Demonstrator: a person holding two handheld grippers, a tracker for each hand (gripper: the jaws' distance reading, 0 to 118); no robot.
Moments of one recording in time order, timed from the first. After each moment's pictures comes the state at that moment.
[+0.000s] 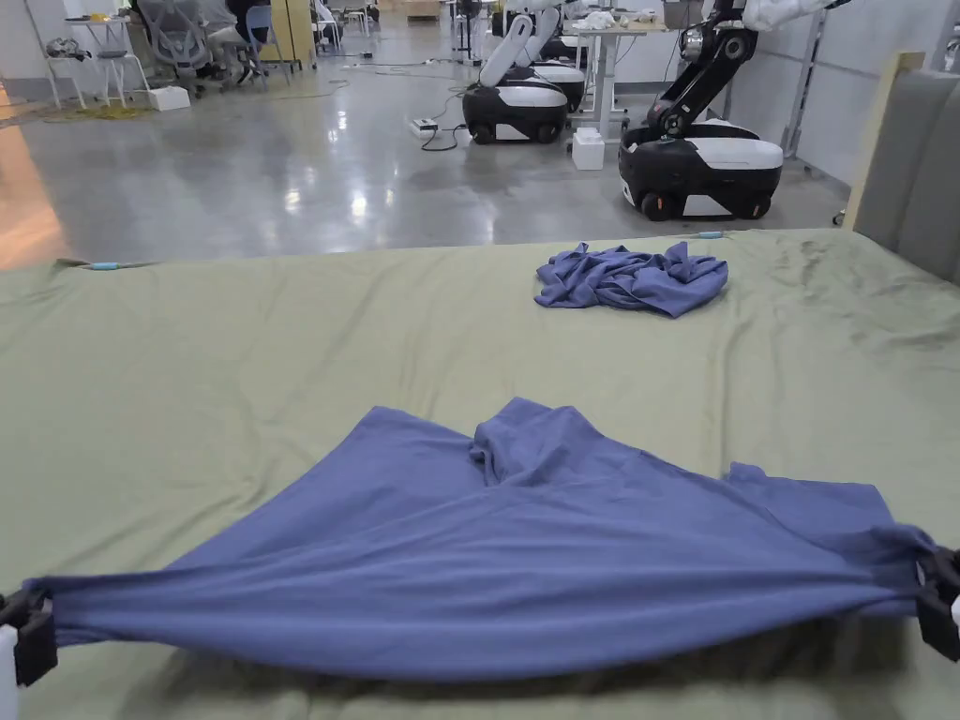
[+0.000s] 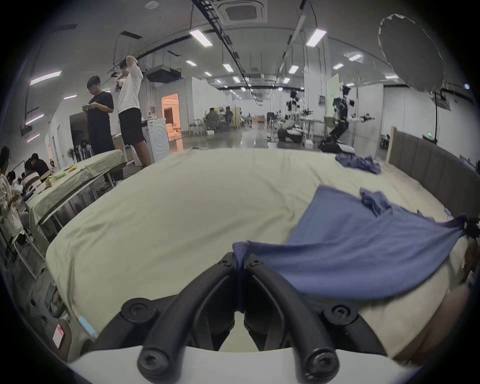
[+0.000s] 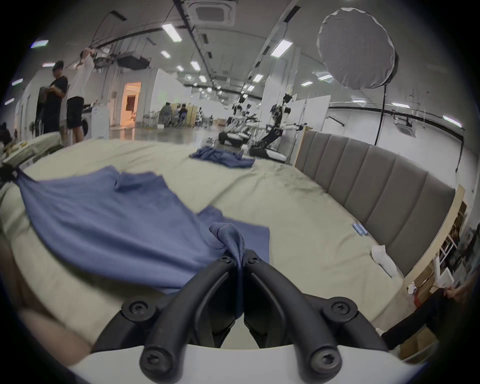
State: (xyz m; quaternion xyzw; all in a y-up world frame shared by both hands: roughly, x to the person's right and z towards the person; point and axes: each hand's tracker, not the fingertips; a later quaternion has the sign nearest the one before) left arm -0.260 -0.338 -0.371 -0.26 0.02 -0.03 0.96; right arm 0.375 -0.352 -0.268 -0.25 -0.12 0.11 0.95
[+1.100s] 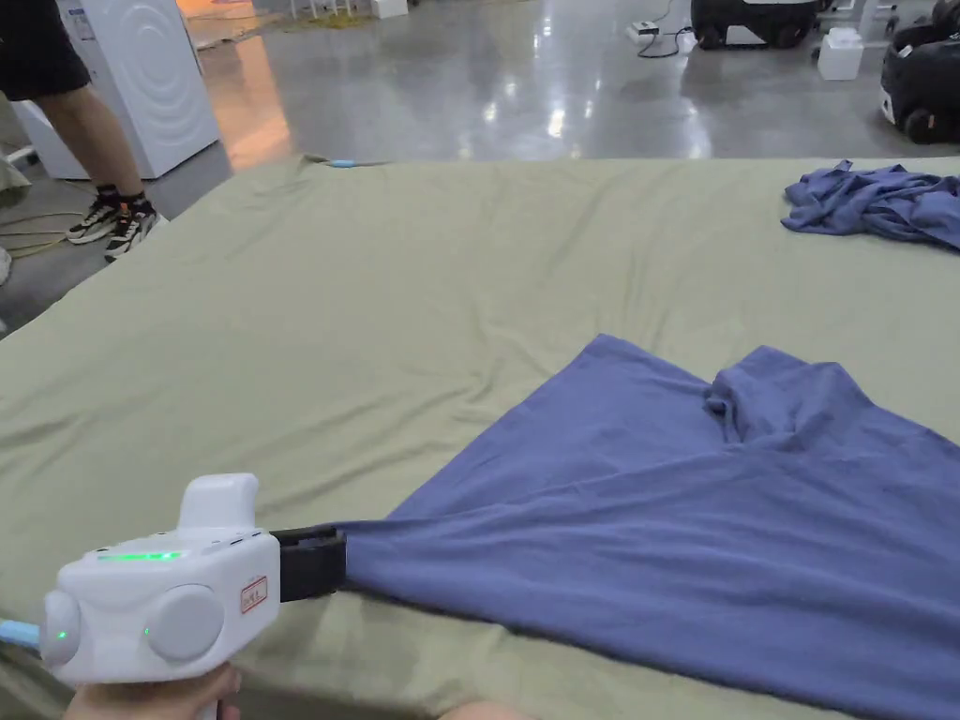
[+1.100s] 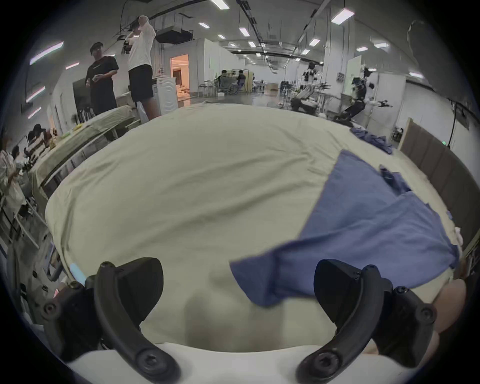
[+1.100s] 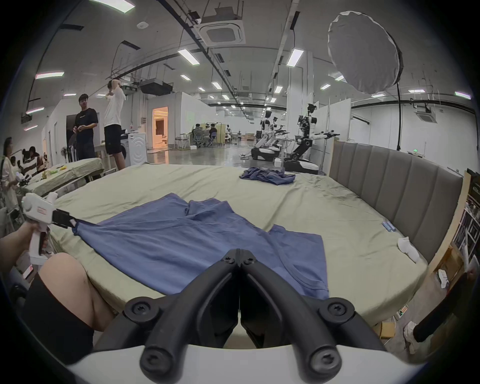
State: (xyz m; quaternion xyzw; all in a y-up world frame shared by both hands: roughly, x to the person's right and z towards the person) left arm -0.311 -0.394 -0.393 -0.37 0.05 0.01 0.93; right arm 0.263 -0.283 -0.203 -0.19 -0.02 0.03 0.98
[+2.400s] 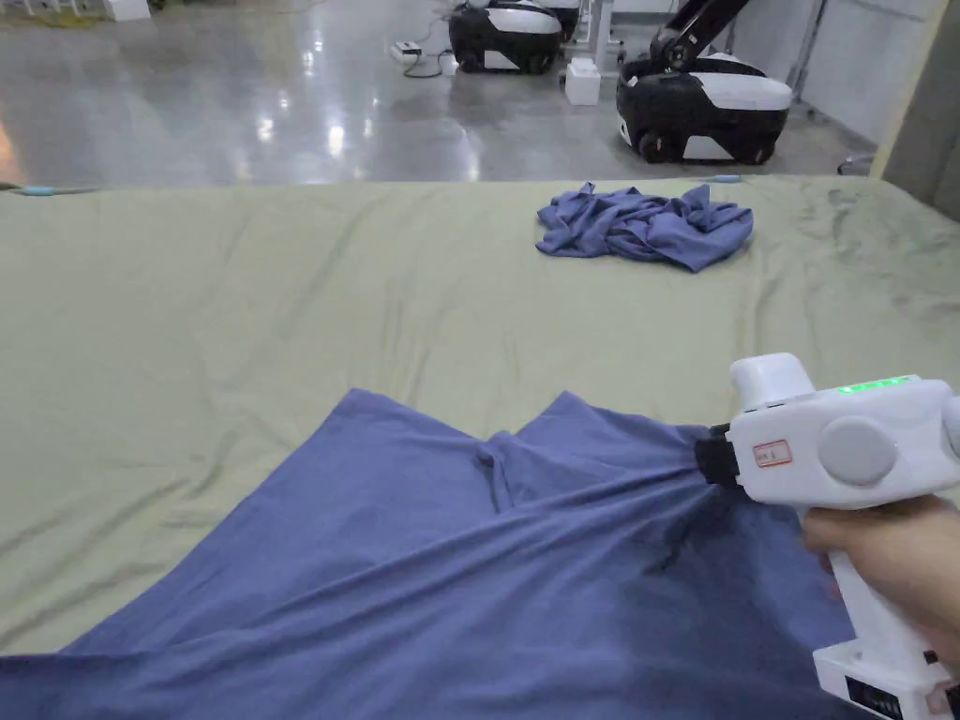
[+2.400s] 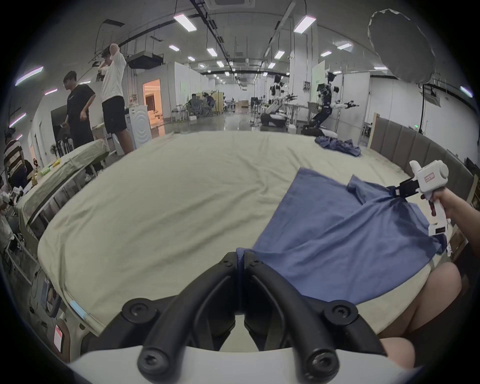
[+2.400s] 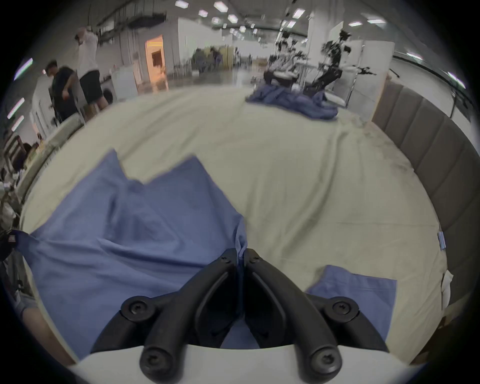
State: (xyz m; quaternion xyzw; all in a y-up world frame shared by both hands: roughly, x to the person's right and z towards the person) left arm -0.235 -0.309 -0.371 -0.28 -0.04 -0.02 0.96; right arm 0.314 -0.334 -0.507 -0.37 0.00 0.02 0.93
